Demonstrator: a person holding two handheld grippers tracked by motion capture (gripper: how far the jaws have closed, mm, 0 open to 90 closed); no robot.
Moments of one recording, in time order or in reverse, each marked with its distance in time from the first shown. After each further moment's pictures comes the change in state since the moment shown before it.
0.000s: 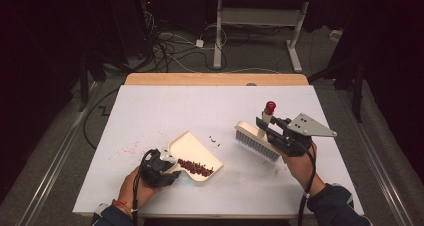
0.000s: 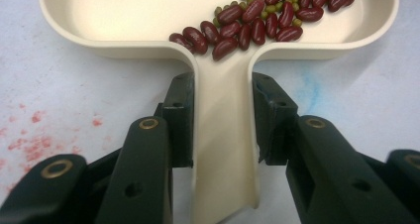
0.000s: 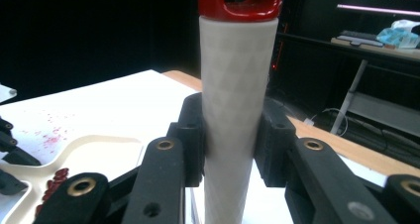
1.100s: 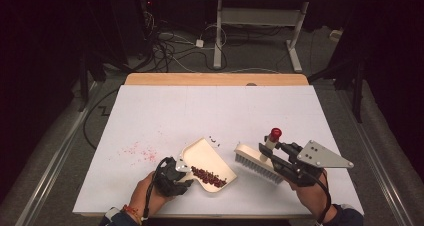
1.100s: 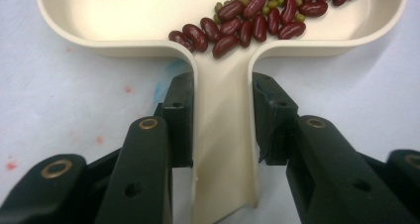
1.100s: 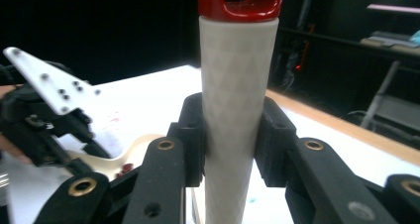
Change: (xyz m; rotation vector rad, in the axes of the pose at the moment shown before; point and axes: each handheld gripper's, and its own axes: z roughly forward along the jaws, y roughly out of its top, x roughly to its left) left arm -0.037 0.010 0.008 0.013 -0.029 0.097; right arm 0.040 -0.006 -0.055 -0.001 0.077 -0.013
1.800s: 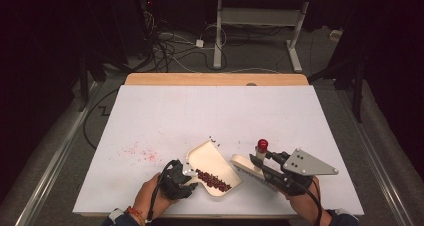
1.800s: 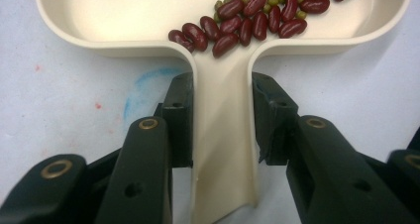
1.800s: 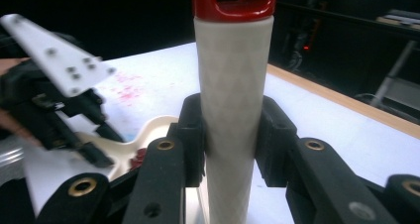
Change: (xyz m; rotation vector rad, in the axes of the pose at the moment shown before) left arm -0.014 0.007 0.003 0.014 -0.012 0.042; right arm 0.027 -0.008 0.007 0.089 0.039 -0.010
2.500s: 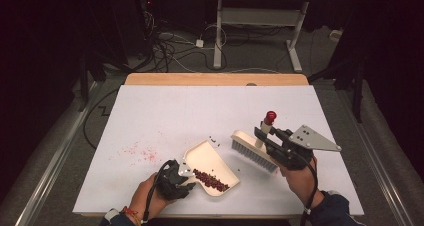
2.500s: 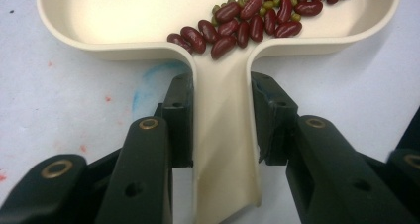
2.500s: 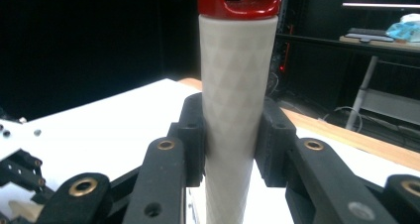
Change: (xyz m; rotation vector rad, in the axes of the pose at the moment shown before) left arm 0.001 -0.005 -0.007 -0.015 0.006 0.016; right arm -0.042 0.015 0.020 -0.103 -0.109 0.092
